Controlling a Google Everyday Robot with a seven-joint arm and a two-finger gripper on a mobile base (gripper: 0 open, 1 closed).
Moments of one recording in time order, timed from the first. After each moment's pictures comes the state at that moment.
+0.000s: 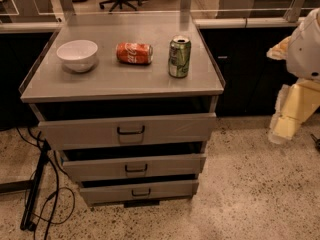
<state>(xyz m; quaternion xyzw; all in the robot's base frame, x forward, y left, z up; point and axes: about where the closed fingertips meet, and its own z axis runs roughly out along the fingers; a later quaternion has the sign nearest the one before) 0.438 -0.208 0.964 -0.61 0.77 -0.03 0.16</state>
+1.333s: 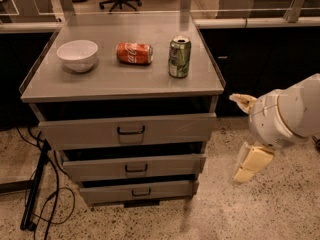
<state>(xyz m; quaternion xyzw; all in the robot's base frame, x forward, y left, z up) 0.431 -0.163 0.851 -0.65 0.71 0.02 0.27</state>
